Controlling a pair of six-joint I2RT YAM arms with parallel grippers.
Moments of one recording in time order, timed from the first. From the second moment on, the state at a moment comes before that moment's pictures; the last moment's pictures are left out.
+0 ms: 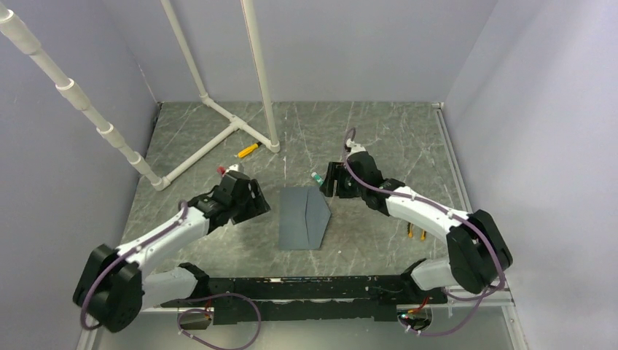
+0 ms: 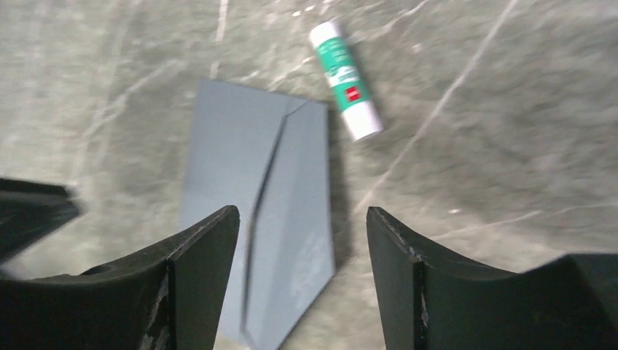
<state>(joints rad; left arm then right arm) -0.55 1.17 0.63 -0.37 -0.06 -0.86 0.59 1.35 0.75 -0.06 -0.07 0.59</state>
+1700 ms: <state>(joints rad) -0.50 1.16 0.88 -0.12 0.51 -0.81 0.69 1.21 0.87 -0.05 -0.46 0.03</state>
